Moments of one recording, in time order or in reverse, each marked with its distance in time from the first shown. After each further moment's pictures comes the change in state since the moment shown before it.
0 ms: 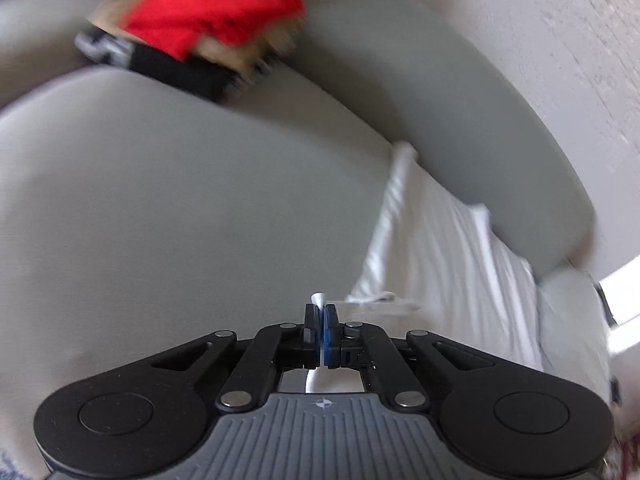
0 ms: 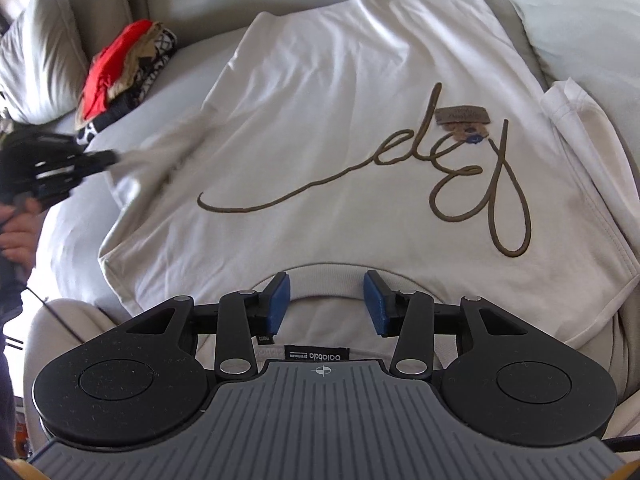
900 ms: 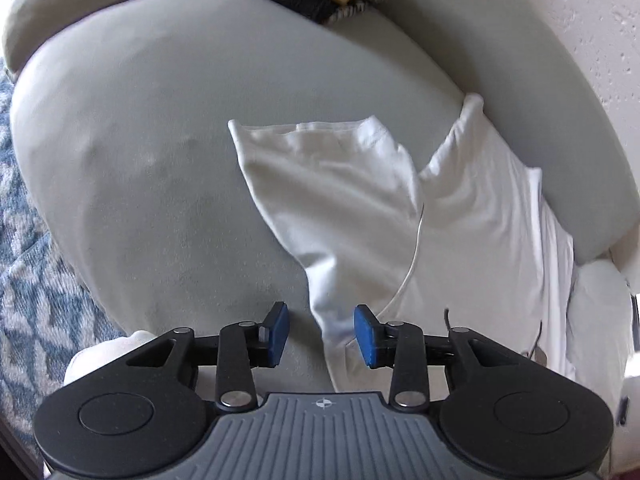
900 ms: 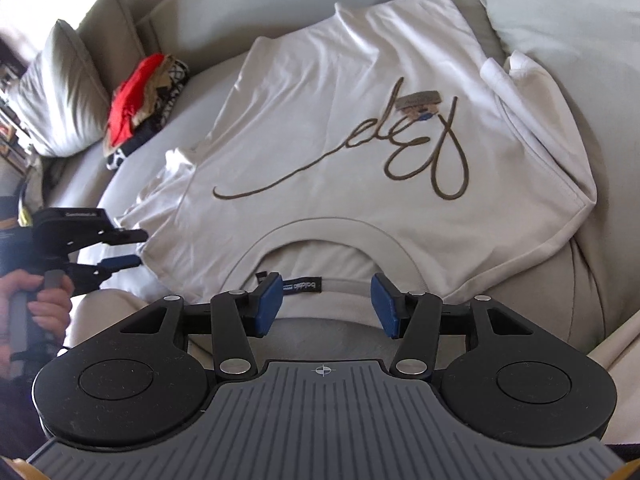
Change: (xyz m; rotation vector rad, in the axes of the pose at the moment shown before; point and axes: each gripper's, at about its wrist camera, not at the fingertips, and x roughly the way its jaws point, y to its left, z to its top) left arm -0.053 0.006 -0.077 -0.181 0.140 0.151; right arm -0.059 -0.042 -0.038 0.088 -0.046 0.111
